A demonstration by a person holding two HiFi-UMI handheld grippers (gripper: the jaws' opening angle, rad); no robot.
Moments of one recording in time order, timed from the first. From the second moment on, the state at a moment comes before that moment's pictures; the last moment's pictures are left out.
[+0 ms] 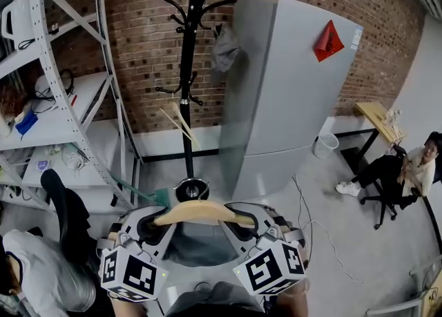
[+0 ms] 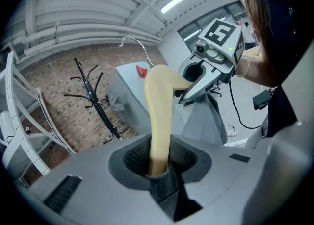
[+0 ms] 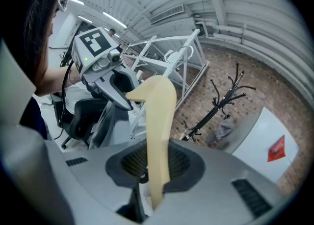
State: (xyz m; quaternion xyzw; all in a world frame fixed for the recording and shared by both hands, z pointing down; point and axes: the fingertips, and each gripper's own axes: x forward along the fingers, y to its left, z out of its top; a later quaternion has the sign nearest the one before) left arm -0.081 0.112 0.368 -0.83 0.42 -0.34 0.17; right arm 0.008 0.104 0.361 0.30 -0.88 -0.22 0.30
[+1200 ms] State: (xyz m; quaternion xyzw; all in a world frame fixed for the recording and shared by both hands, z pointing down) left arm -0.102 -0.144 0.364 -0.81 0.46 -0.33 0.15; right arm -0.015 -0.158 0.353 0.24 -0.89 -0.25 0.29
